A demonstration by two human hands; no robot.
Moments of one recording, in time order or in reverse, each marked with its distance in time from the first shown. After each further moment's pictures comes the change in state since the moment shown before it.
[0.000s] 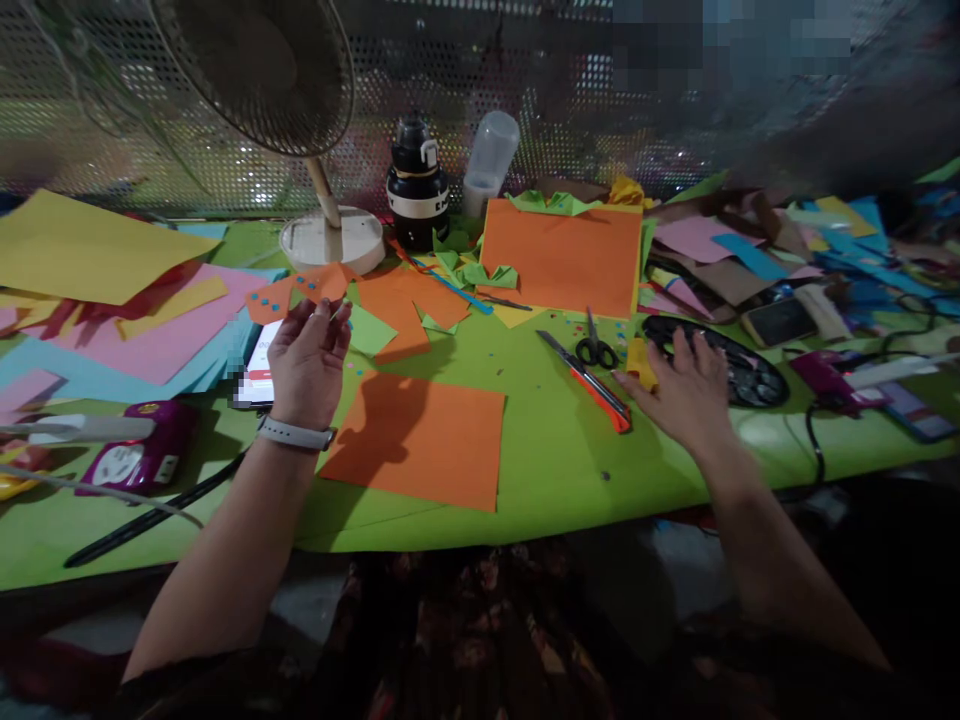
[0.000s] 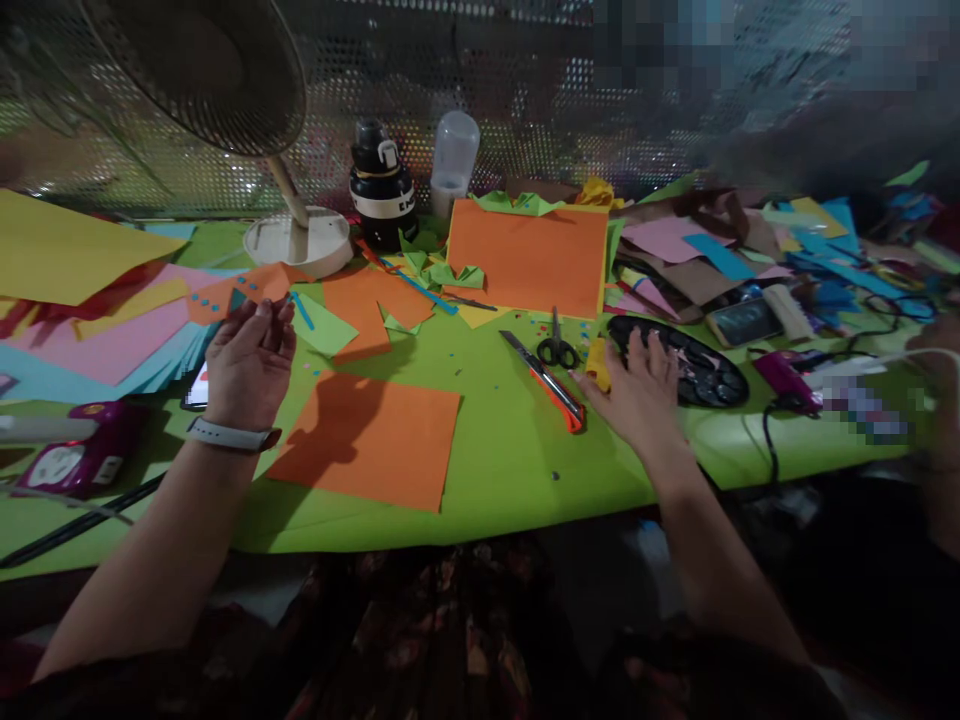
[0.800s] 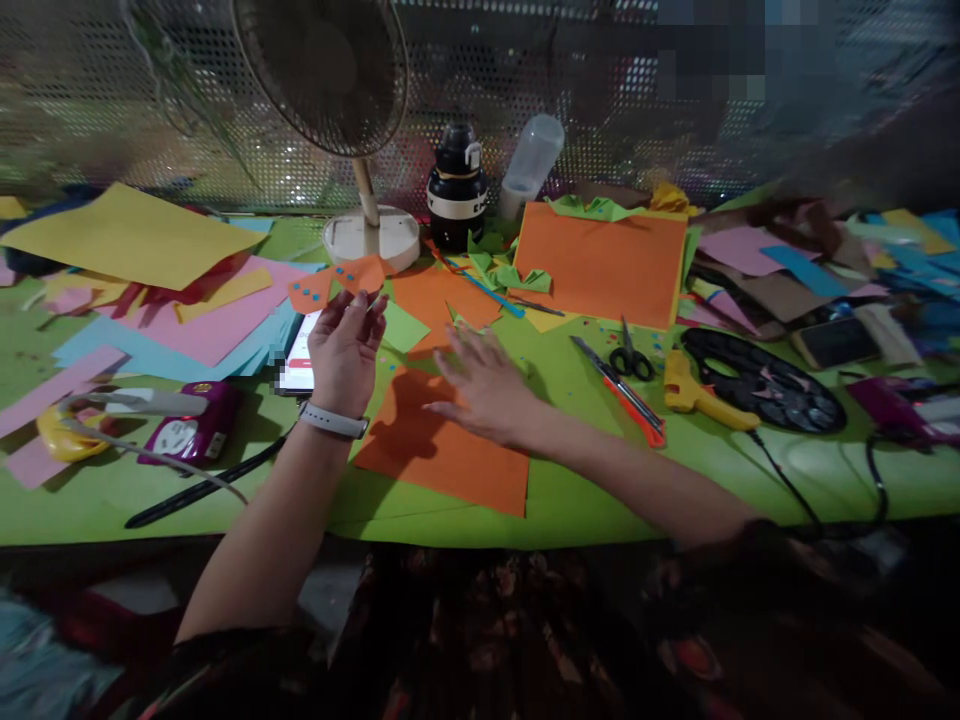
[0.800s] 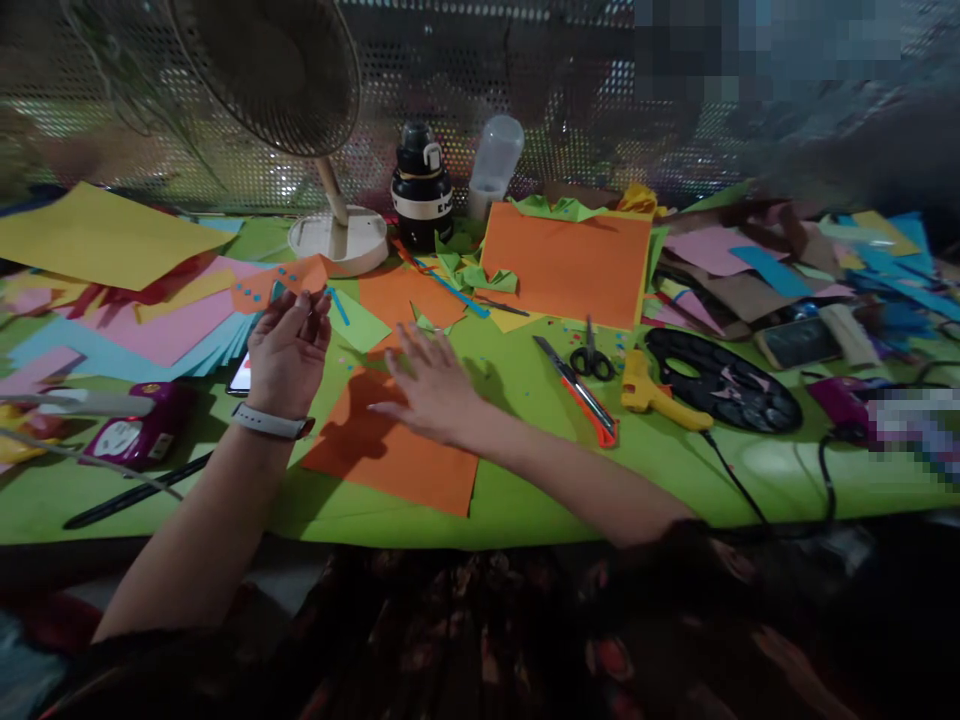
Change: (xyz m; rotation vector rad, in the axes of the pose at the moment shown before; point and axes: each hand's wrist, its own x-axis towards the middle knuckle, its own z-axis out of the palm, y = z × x) left_hand -0.001 0.005 0.002 -0.058 0.018 -0.003; right_hand 0.045 -0.255 -0.045 0.458 -0.241 -0.720
